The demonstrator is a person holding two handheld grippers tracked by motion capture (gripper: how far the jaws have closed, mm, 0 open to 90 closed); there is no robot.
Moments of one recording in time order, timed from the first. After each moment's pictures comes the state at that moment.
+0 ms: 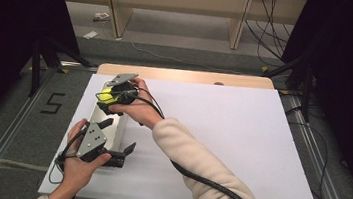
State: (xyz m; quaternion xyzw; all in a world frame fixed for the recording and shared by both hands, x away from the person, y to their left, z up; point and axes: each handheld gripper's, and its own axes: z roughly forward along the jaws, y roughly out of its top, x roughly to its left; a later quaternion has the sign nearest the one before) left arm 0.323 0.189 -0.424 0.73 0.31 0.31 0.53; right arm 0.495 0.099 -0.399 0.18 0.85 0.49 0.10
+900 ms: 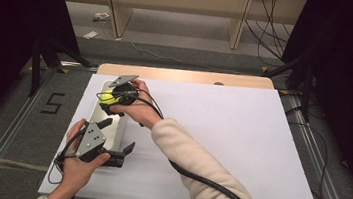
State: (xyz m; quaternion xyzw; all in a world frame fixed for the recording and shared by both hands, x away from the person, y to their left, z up) left arm 0.323 0.191 -0.423 0.72 0.32 0.31 0.53; right arm 0.503 0.100 -0.413 0.20 0.85 0.47 0.10
